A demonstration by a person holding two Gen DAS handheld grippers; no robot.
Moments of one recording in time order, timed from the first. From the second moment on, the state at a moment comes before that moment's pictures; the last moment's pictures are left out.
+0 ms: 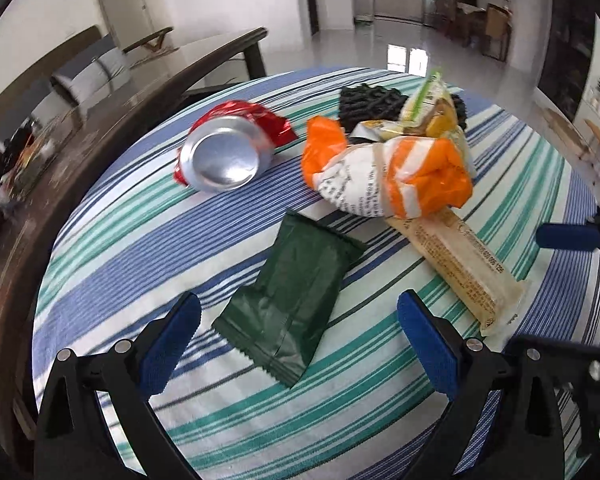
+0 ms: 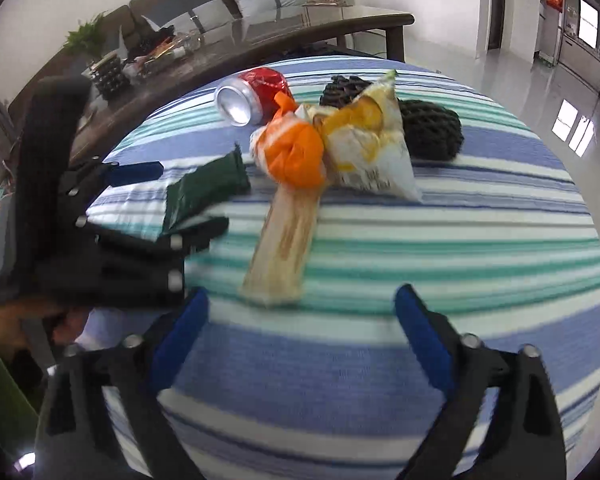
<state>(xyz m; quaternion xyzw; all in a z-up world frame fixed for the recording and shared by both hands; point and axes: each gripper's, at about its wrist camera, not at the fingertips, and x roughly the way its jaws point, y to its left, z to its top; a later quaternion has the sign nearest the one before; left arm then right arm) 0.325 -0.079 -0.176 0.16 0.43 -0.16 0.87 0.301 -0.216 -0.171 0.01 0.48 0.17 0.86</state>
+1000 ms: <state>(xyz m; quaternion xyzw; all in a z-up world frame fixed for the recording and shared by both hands) 0.252 -0.024 -0.184 0.11 0.45 -0.18 0.87 0.222 -0.226 -0.186 -0.04 0.46 0.13 0.88</state>
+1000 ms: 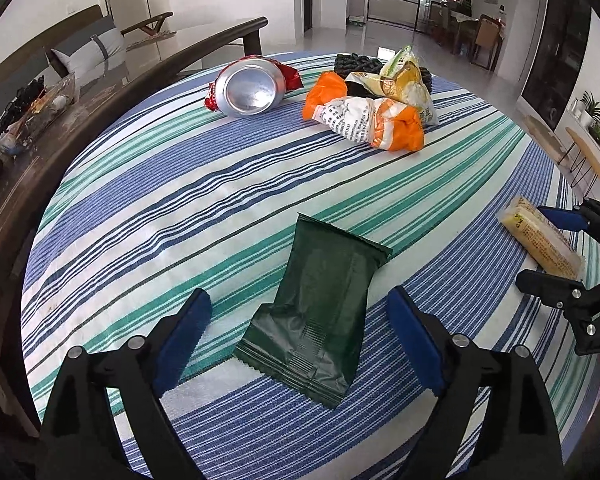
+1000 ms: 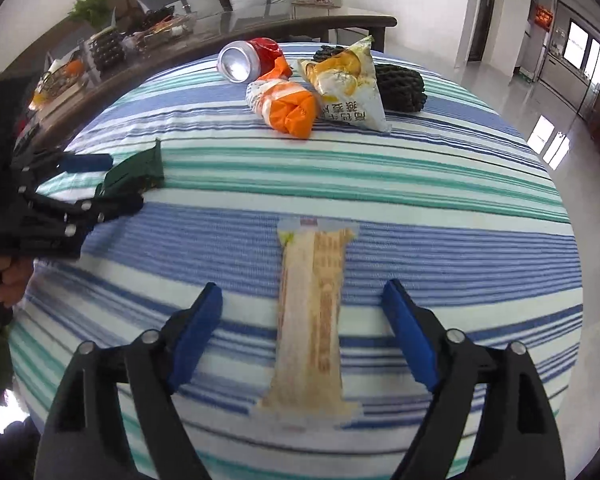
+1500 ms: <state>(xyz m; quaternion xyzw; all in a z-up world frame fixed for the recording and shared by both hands) 0.257 -0.020 -0.186 0.10 0.46 -0.18 0.86 0.223 -0.226 -0.188 -0.03 0.46 0.13 0.88</state>
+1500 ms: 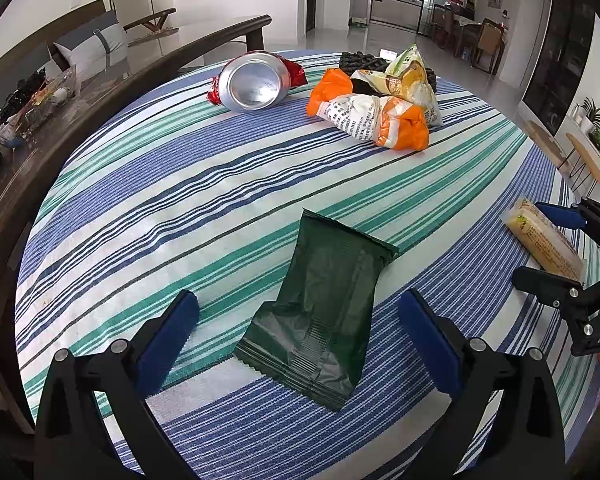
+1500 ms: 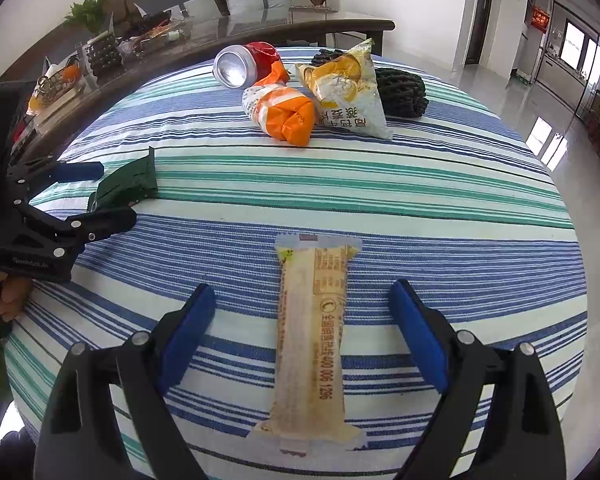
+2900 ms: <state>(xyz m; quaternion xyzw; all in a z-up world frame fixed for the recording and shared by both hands) 0.204 -0.116 -0.119 0.08 0.44 -0.31 0.84 0.181 -0.345 -0.124 0.08 0.49 0.11 0.86</state>
